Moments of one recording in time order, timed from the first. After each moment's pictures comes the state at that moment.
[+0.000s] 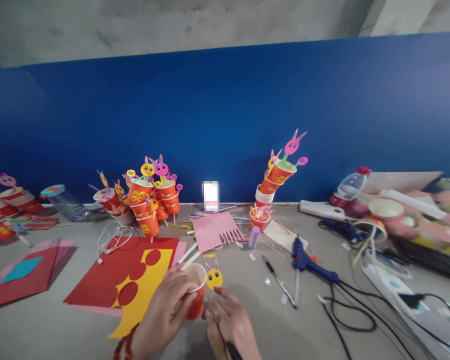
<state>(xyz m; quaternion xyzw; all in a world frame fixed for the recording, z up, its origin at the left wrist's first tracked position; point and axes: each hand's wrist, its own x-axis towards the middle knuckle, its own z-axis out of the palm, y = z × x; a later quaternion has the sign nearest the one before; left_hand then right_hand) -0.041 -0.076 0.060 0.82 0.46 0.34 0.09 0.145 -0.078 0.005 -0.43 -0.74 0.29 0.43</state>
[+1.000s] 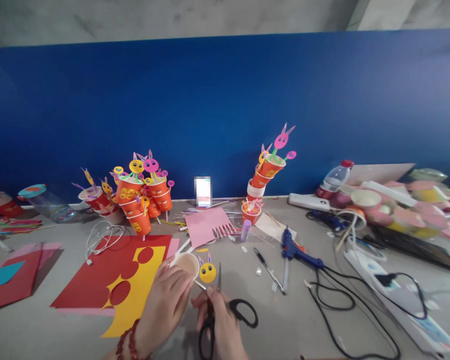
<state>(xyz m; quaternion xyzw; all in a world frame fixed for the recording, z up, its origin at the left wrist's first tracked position) -0.031 -0.072 0.057 0.83 0.48 0.29 0.04 0.121 -0.089 0.014 -0.51 -0.42 0.60 0.44</state>
